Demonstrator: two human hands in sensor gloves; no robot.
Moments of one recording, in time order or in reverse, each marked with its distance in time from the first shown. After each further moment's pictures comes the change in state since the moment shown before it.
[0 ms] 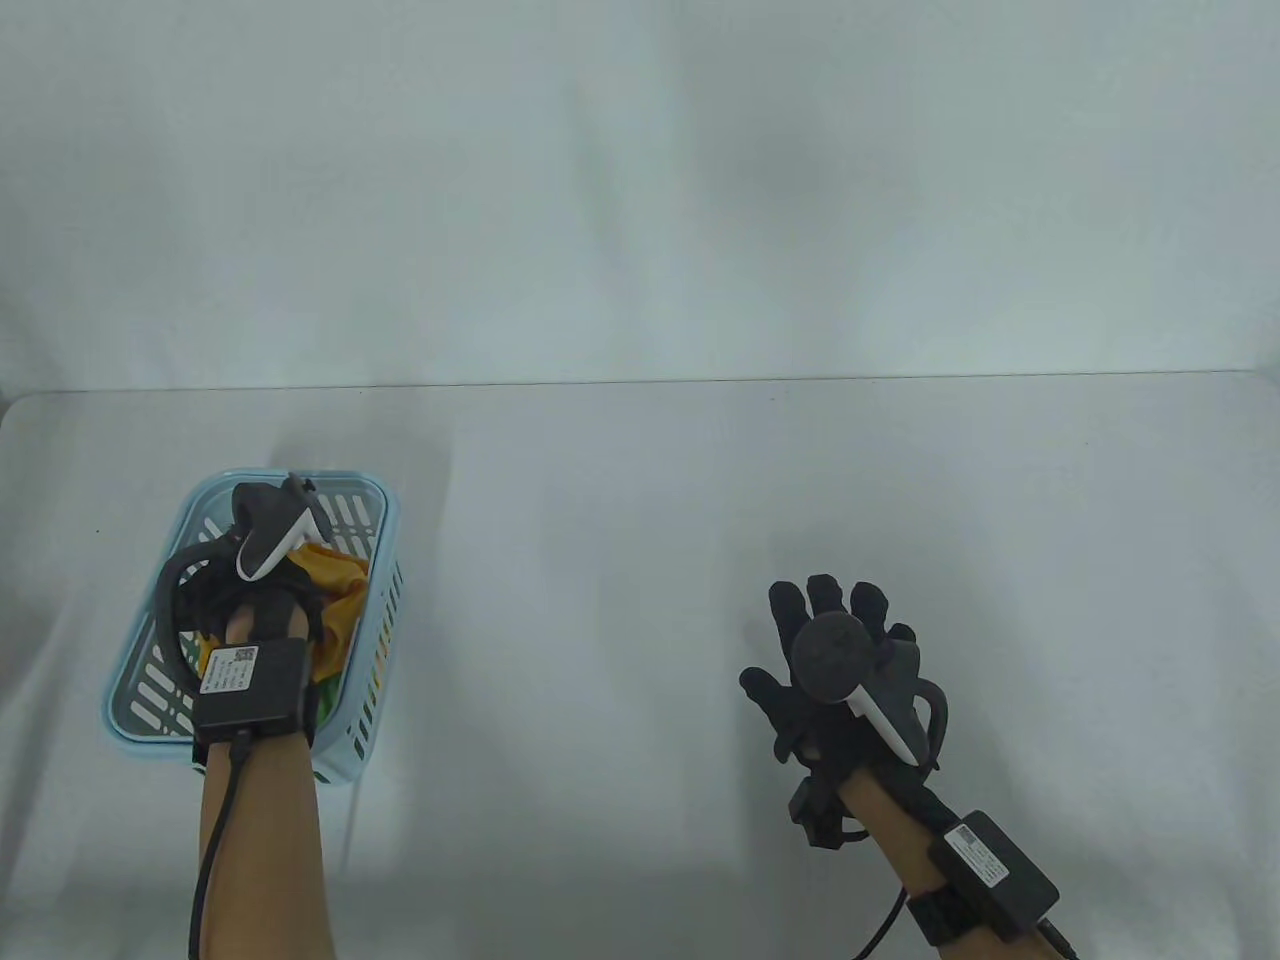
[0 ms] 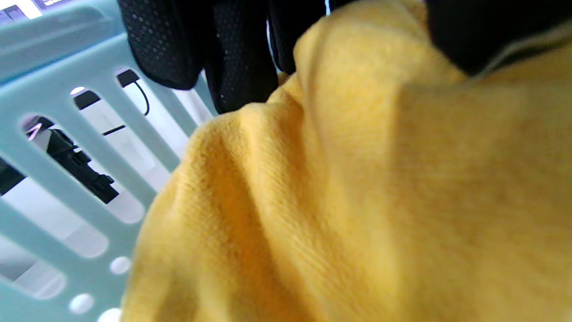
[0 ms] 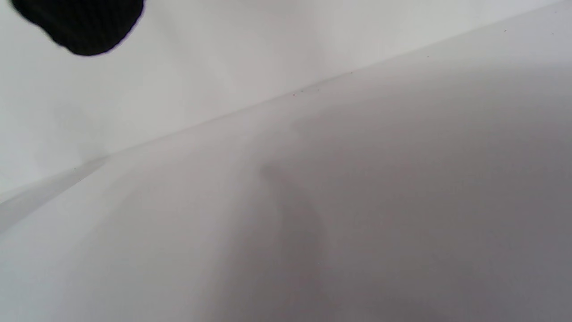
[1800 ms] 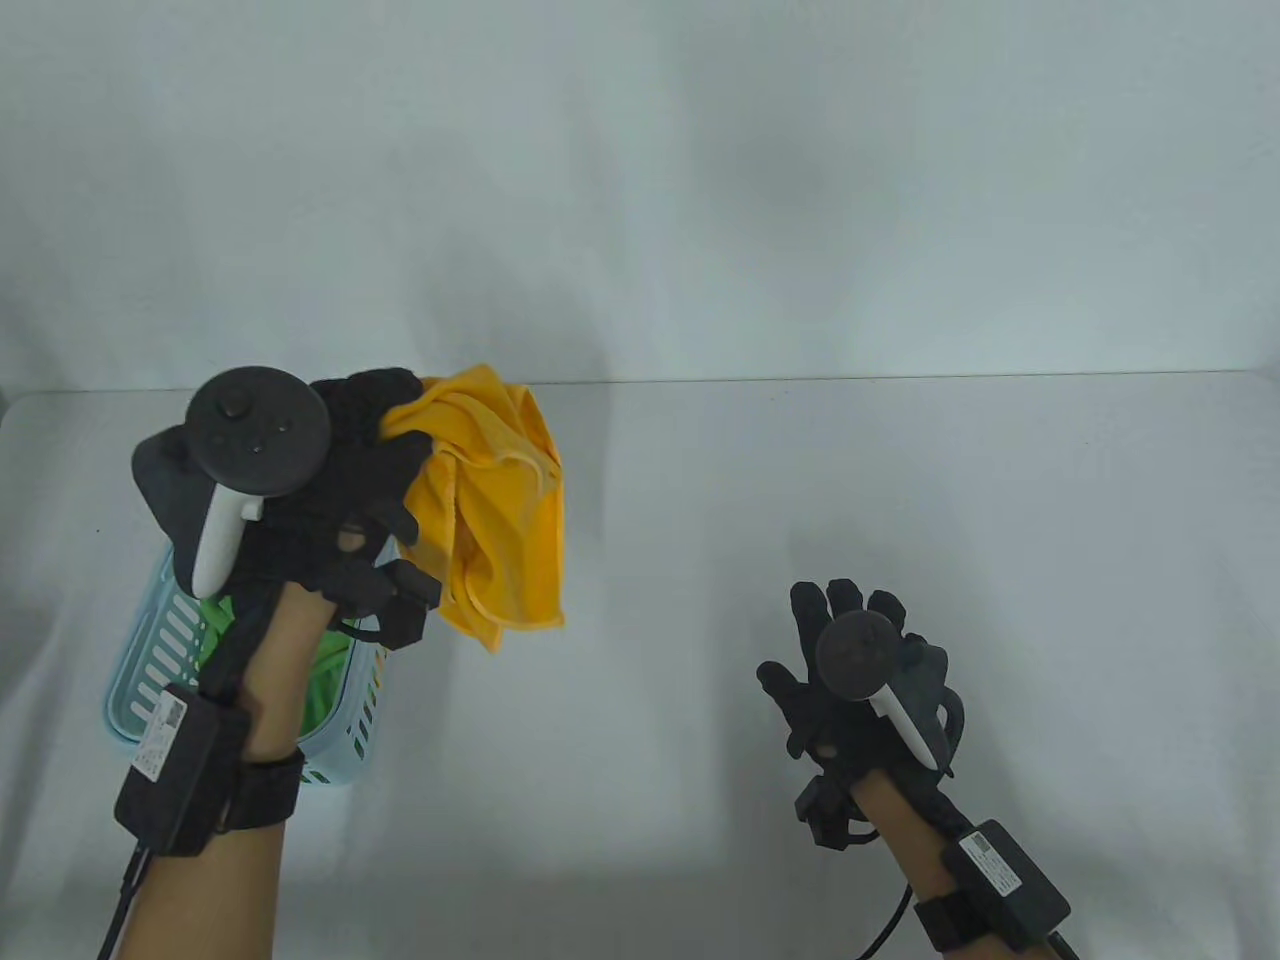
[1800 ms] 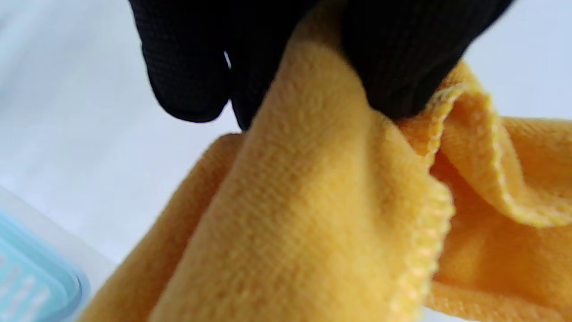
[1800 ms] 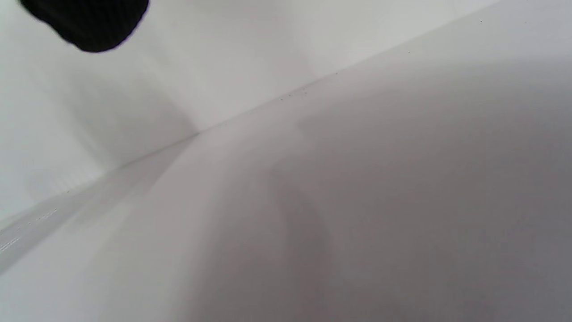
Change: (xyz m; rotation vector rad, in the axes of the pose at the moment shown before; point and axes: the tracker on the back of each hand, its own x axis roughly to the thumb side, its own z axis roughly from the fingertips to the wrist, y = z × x) left_hand -0.020 0.132 0.213 0.525 -0.753 0.898; right_hand -0.014 -0.004 0.000 -0.007 0.046 -0.079
